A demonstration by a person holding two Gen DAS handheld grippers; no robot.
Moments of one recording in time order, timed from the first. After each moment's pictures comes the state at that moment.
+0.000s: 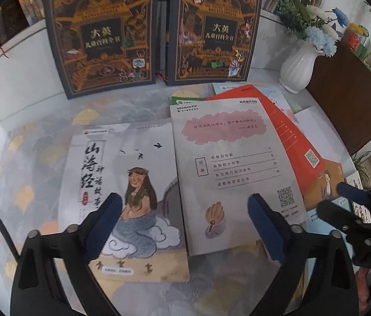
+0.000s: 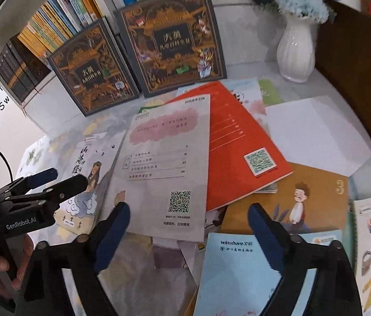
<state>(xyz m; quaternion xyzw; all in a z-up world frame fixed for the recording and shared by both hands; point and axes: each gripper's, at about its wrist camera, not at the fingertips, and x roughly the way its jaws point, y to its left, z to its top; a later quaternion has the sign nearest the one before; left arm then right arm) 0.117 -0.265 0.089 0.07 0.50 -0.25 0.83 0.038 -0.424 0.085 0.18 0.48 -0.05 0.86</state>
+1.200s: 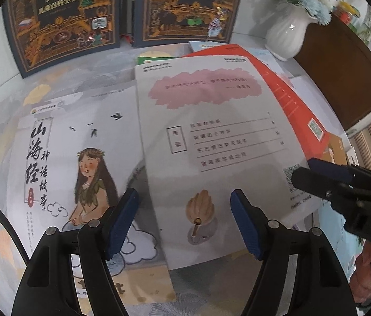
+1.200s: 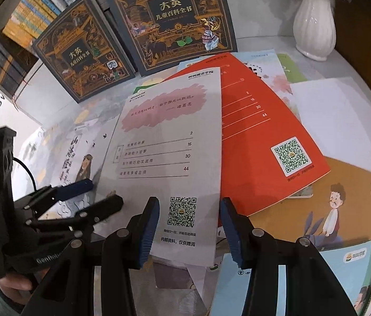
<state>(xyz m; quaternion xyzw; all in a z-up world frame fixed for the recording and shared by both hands) 0.125 -0.288 0.030 0.09 0.54 -0.31 0.78 0.074 -0.422 0.044 0.22 0.51 -0.02 0.83</state>
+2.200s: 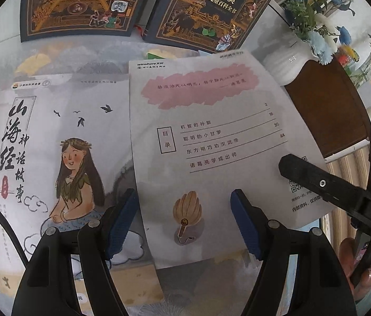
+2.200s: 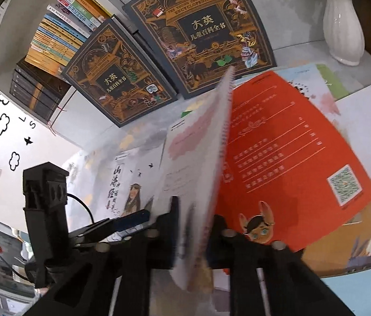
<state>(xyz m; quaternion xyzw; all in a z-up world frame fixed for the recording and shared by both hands) 0.145 -0.260 0.030 -0.05 0.57 -0.34 0.75 0.096 -0.408 0.049 0.29 0.44 0.04 0.85</state>
